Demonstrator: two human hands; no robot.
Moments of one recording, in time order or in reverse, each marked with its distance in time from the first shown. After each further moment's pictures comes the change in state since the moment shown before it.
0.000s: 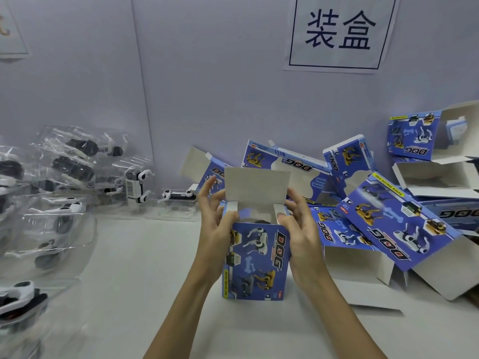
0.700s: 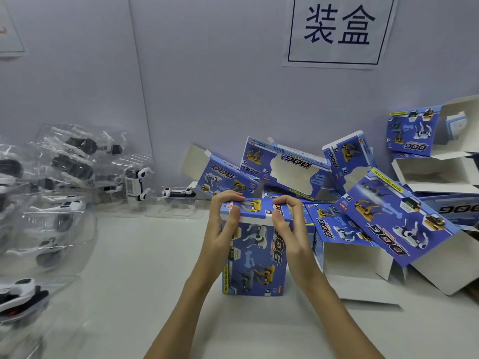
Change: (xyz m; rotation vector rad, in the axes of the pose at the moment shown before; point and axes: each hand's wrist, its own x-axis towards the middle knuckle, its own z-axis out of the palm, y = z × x) left_hand -0.007 -0.013 -0.003 0.204 -0.077 0.104; right_hand -0.012 0.006 -0.004 -0.128 -0.136 -0.033
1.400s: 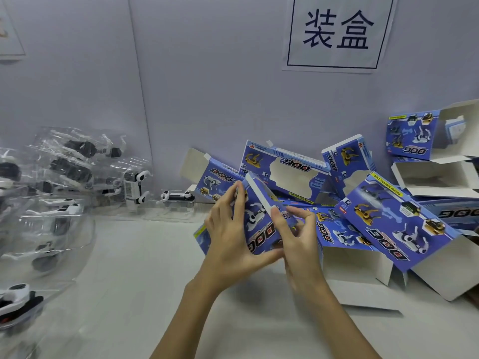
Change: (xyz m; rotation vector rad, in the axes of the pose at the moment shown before) left_hand -0.003 0.002 0.014 0.789 -0.074 0.252; right_hand 0.005 0.000 0.009 0.192 0.313 0.192
